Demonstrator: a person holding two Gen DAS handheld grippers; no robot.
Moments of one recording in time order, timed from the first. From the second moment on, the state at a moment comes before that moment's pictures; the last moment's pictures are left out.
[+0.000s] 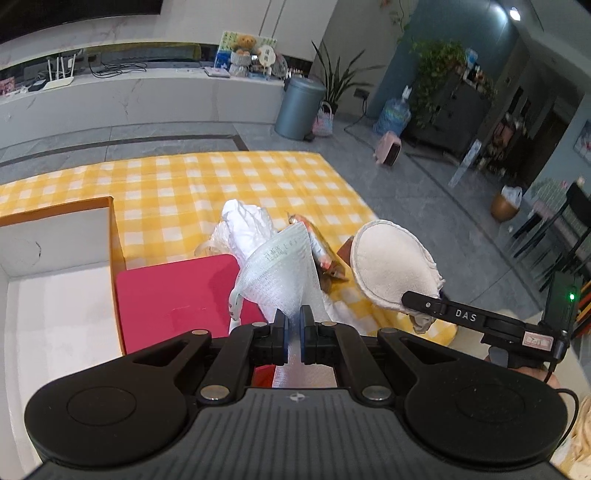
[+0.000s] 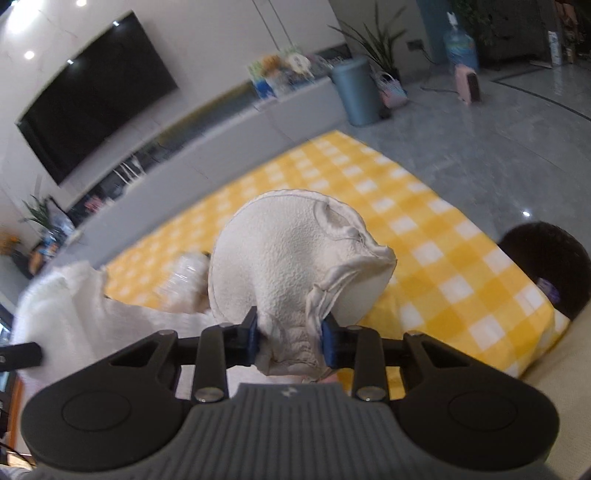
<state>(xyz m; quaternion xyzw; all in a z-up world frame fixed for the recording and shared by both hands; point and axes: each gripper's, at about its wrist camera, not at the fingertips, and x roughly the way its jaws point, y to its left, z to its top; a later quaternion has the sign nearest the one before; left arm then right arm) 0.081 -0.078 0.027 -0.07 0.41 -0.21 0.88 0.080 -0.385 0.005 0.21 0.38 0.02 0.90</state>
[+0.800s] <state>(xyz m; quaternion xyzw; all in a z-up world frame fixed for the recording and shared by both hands) 0.053 0.044 0.013 -0.23 0.35 -0.16 0.89 0.090 -0.314 0.022 0.28 0.37 0.15 0.87</state>
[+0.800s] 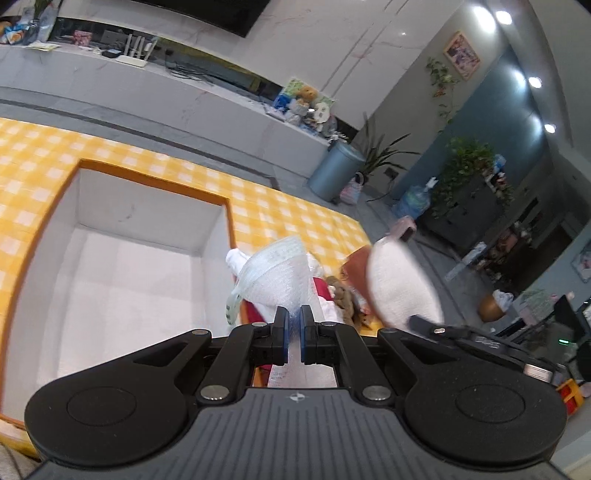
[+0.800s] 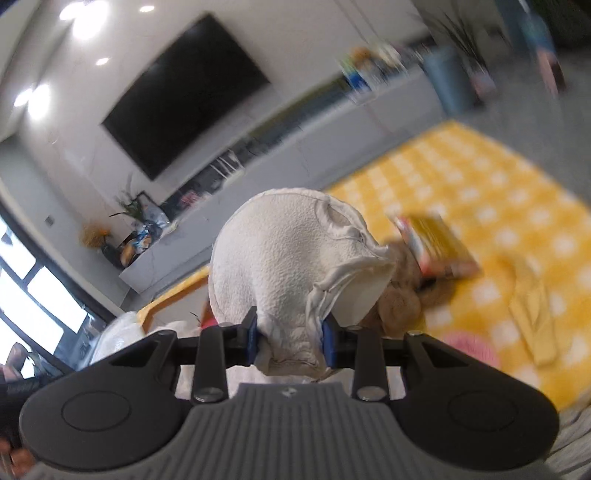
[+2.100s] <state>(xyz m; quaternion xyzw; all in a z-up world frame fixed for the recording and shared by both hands) 0.022 0.070 0.031 -0.25 0.28 -0.18 0.91 0.064 -0.356 0.038 0.34 0.31 0.15 0.87</state>
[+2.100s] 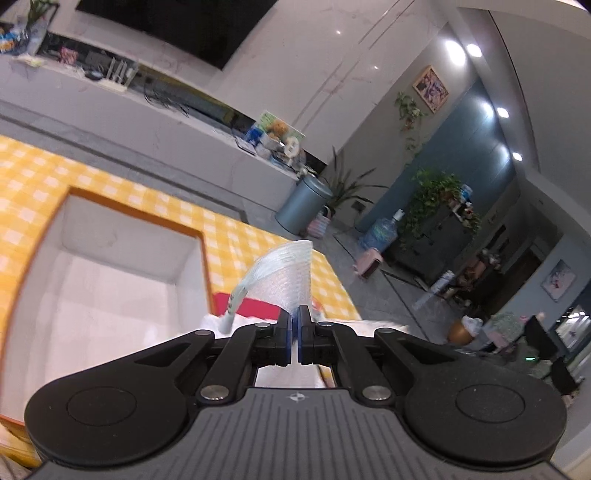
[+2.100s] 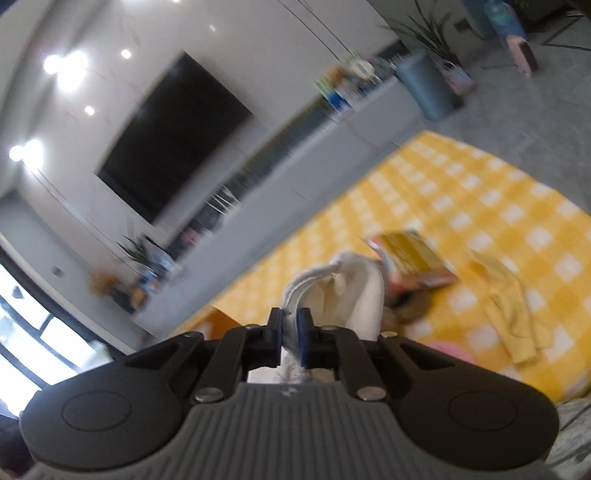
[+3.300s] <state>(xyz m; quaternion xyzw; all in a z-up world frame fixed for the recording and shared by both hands) 0.009 0.133 0.002 -0.12 0.34 0.05 0.93 0.043 -0.113 0.109 0.12 0.31 0.35 0.87</state>
